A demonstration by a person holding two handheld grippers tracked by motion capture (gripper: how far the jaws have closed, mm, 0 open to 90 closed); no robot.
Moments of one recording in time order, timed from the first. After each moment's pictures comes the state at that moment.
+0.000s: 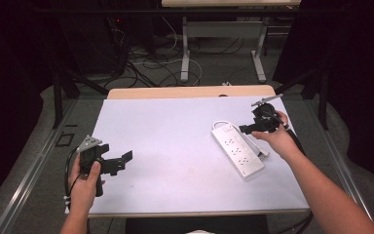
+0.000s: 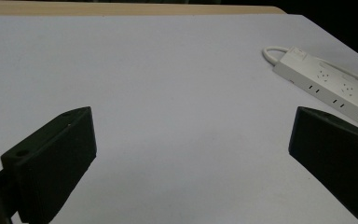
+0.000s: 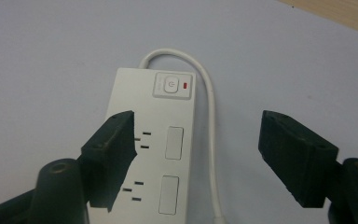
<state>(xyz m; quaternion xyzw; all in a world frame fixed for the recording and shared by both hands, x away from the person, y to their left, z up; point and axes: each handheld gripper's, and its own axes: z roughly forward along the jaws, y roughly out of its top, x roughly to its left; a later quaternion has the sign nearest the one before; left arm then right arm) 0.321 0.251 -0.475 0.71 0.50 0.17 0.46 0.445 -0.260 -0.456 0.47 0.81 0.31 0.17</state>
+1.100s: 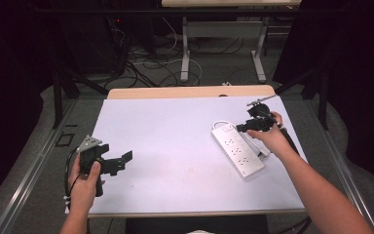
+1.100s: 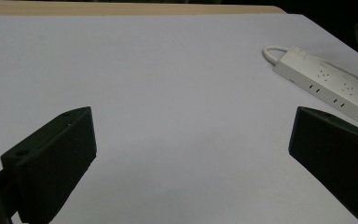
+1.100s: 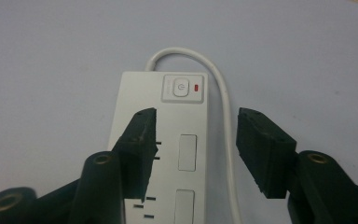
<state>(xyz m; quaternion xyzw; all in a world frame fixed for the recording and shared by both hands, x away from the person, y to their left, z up) 0.321 0.251 -0.475 0.71 0.50 0.17 0.46 0.456 -0.249 -0.468 0.49 0.80 0.32 0.14</state>
